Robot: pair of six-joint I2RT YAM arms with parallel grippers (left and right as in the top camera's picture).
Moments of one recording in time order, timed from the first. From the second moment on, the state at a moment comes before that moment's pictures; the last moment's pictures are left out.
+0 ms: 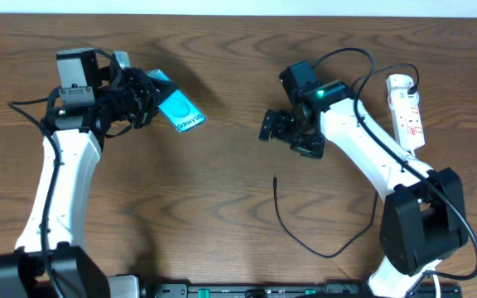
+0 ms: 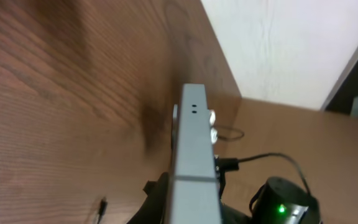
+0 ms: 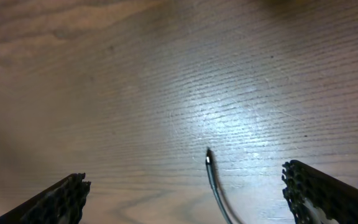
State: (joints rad) left arm 0.10 1.52 1.20 -0.50 0.83 -0.89; right arm 0.45 1.86 1.44 -0.98 -0.18 0.75
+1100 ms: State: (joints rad) left arm 0.10 1.81 1.20 -0.24 1.31 -0.70; right arm 0.56 2.04 1.45 -1.11 -0.17 0.61
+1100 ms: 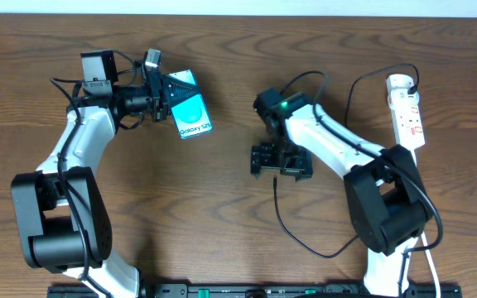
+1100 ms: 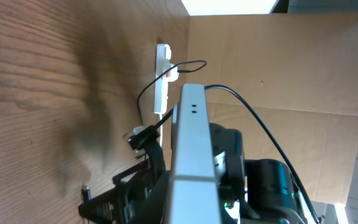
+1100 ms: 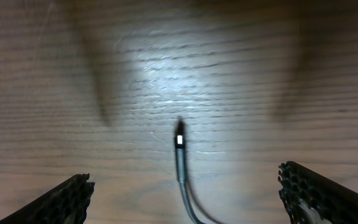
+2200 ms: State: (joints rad) left arm 0.10 1.81 1.20 -0.24 1.31 -0.67; right arm 0.62 2.06 1.37 -1.05 -0.14 0.65
